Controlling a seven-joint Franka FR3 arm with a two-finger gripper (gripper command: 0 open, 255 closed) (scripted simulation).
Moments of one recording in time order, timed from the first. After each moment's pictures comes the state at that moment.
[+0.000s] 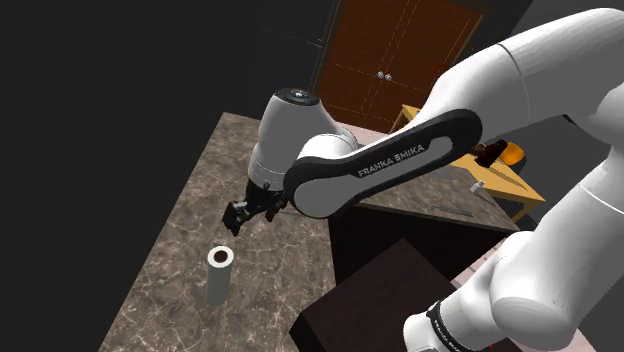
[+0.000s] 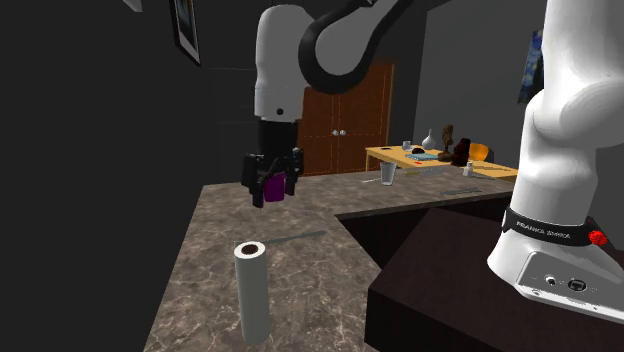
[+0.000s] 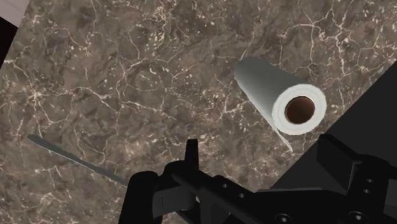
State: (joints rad) arm 0.16 0.09 0.45 -2.32 -0.06 2.48 0.61
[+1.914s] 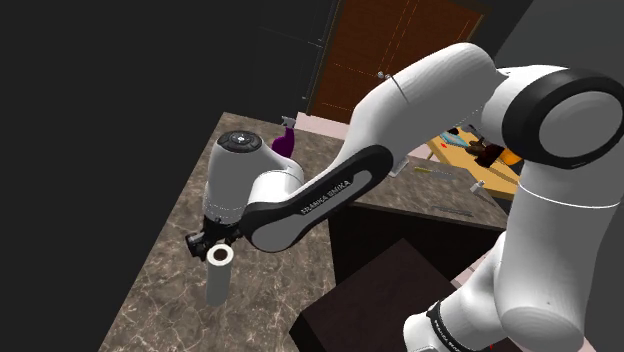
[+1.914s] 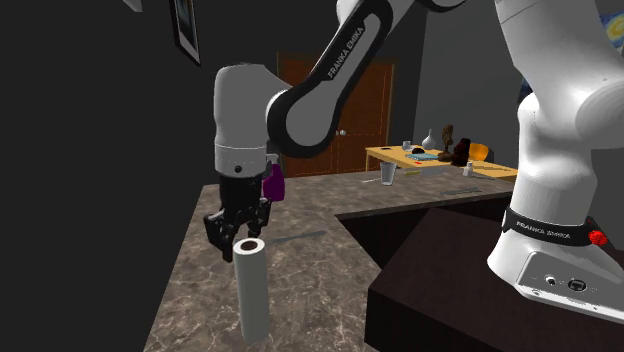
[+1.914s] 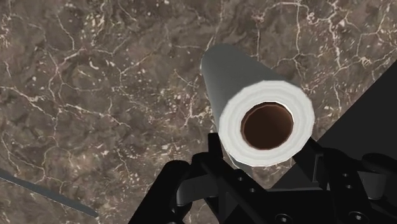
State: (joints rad) arm 0.30 0.45 0.37 -2.09 -0.31 2.58 0.86
